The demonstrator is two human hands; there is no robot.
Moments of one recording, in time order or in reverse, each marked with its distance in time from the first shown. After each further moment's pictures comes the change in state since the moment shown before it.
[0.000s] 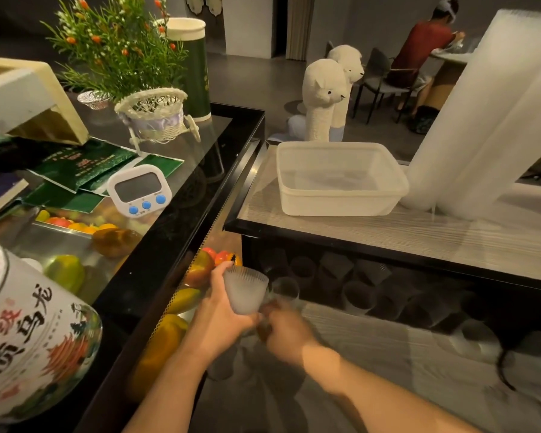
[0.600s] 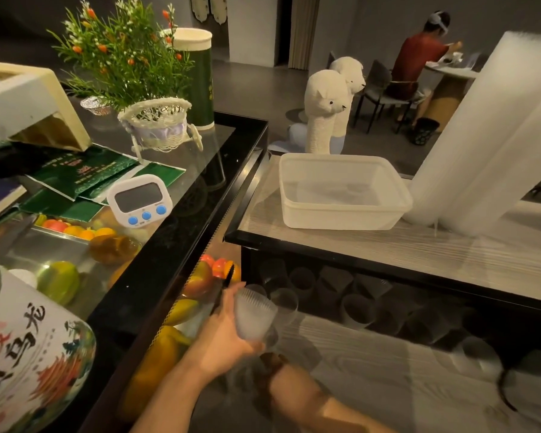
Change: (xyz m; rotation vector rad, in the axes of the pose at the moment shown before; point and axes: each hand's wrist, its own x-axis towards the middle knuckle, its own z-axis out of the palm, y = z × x) left_hand 0.002 -0.002 0.004 -0.063 -0.210 -0.009; right_hand -0.025 0.036 0.042 -0.357 -0.353 -0.092
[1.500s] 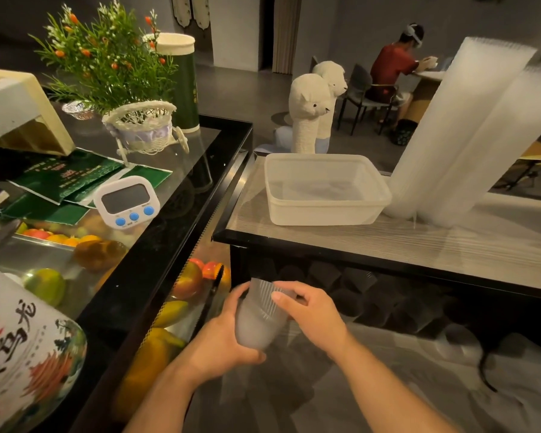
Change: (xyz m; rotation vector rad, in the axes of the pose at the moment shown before) left_hand -0.010 0.016 0.000 0.017 -0.190 0.083; right_hand -0.034 0.008 -0.116 0.871 0.530 0.071
